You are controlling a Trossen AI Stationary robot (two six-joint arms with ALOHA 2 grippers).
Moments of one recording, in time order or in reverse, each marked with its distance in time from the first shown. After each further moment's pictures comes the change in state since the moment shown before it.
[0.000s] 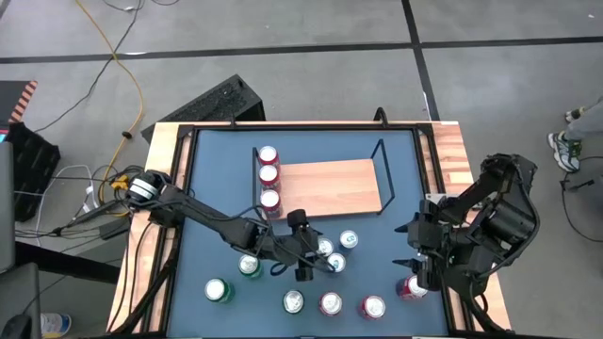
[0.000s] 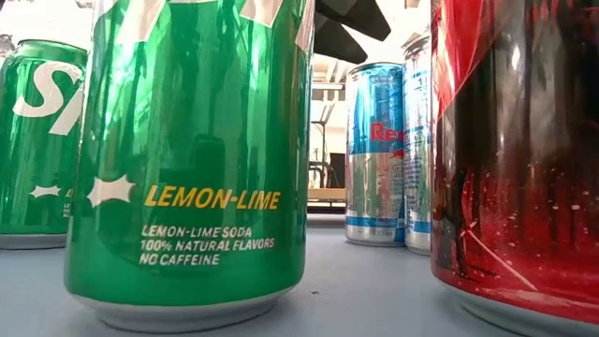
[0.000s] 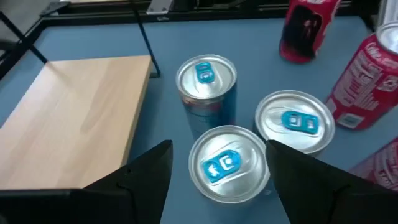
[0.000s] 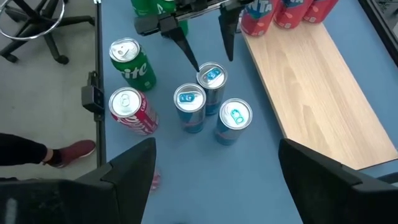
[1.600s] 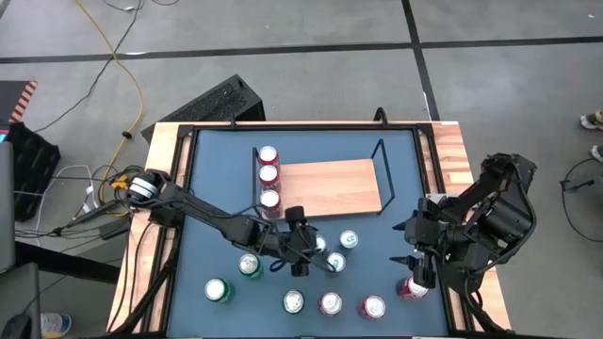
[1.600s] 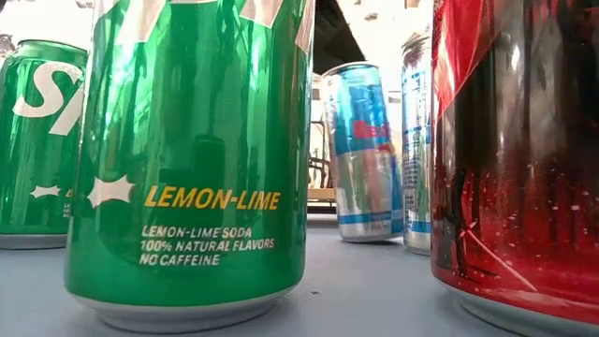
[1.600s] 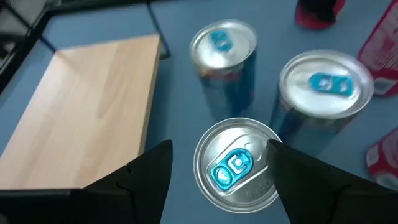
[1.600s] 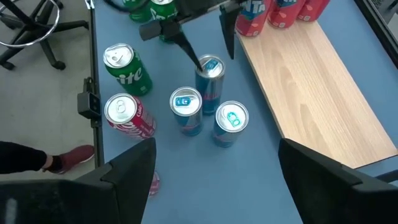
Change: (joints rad) left arm 0.029 -0.005 0.000 -0.151 0.003 0.029; right arm -0.027 0.000 0.001 0.004 -0.001 0.009
